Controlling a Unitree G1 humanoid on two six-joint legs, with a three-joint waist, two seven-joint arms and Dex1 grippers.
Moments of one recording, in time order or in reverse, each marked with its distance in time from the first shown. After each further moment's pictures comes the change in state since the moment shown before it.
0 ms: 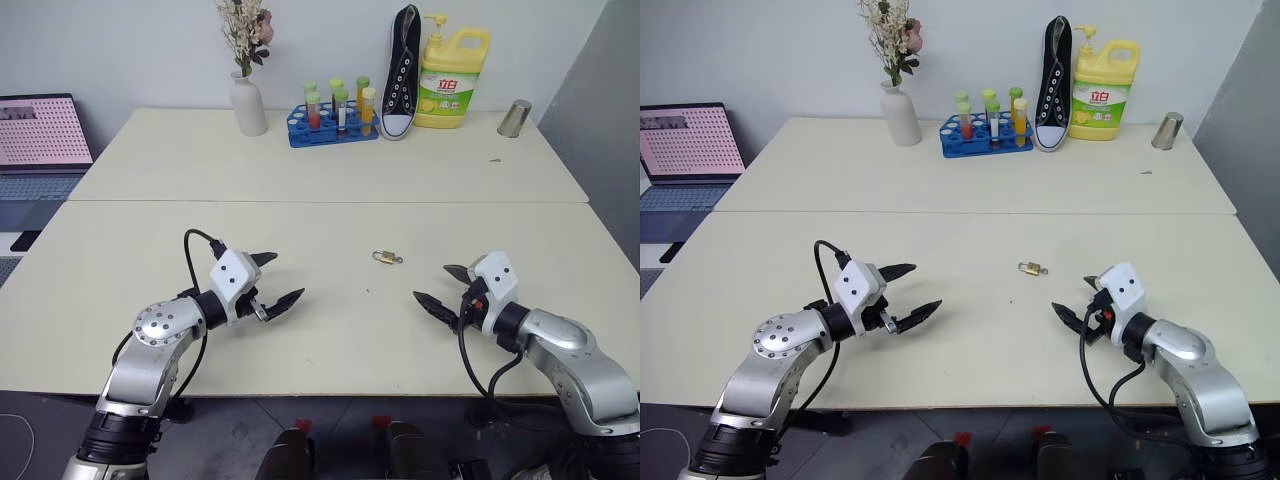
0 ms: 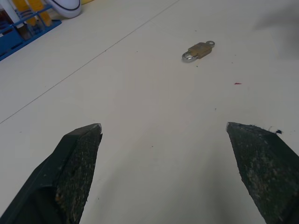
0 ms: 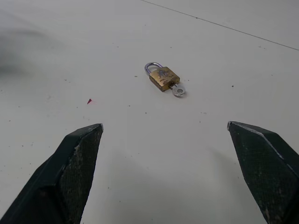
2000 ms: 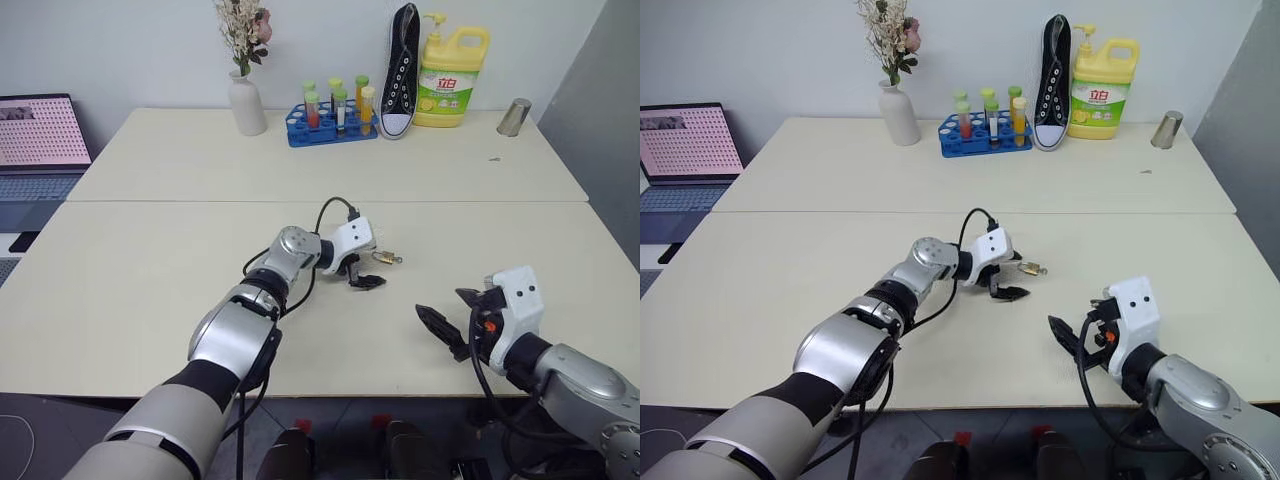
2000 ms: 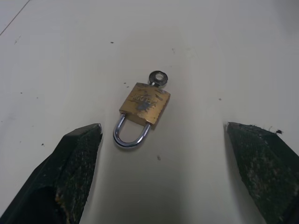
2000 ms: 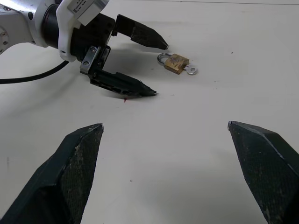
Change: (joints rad) left arm -0.974 -0.478 -0.232 1.496 0.383 -0.452 -0.188; right arm 0.113 0.095 -0.268 -0.567 0.587 0.649 -0.580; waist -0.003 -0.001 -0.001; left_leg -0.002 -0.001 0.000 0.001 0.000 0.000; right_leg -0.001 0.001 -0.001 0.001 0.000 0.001
